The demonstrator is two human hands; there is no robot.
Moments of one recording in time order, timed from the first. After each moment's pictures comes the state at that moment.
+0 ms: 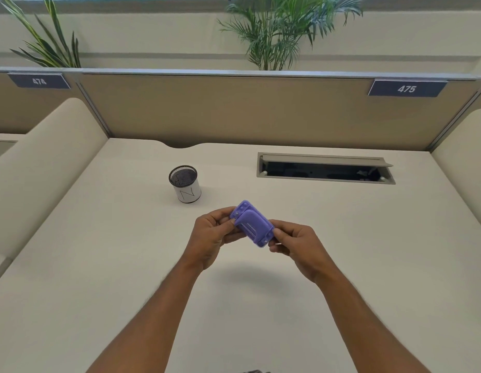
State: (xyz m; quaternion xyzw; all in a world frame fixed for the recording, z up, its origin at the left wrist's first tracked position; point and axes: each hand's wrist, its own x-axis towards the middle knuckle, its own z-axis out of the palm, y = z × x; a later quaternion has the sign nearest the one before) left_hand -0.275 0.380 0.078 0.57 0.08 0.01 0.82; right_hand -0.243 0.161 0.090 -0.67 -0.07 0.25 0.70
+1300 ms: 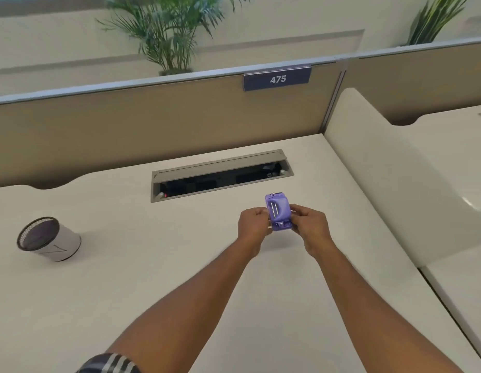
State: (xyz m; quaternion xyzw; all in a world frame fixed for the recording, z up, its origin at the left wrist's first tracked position) left_hand -0.087 0.034 0.039 0.69 0.21 -0.16 0.67; right_hand -0.096 -0.105 0.032 -0.69 0.27 0.05 0.67
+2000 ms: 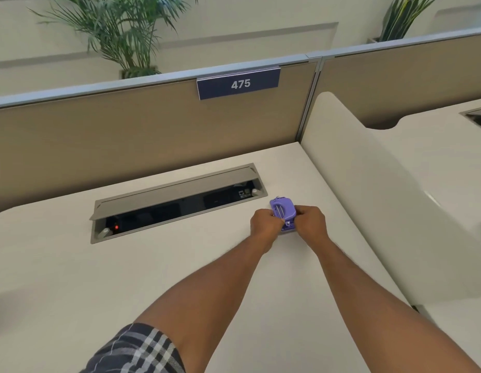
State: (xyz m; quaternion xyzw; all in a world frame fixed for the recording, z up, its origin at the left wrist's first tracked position) left_hand 0.039 -0.088 -0.013 0.79 0.16 -0.23 0.54; right_hand 0.016 -0.202 -0.006 -0.85 0.24 0.04 0.47
